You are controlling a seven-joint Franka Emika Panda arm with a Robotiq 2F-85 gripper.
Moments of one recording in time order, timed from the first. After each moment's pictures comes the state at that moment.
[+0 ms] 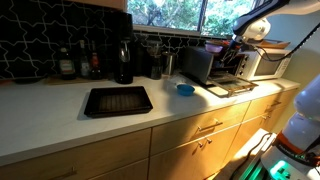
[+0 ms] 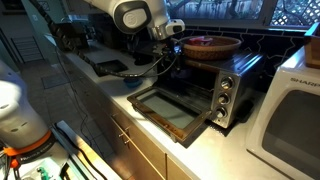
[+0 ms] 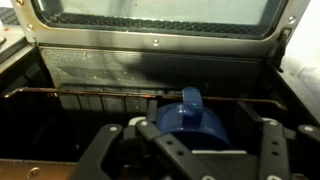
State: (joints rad) arm -0.20 -0.17 -0.33 -2.25 0.09 2.44 -0.49
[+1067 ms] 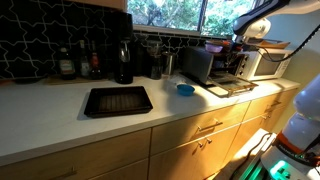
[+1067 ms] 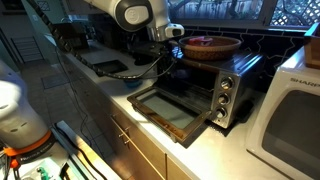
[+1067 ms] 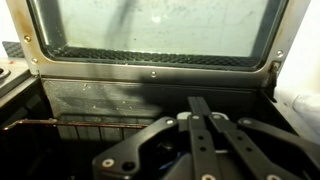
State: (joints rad) arm -0.21 -0.16 -0.33 -2.22 0.02 2.29 -0.44
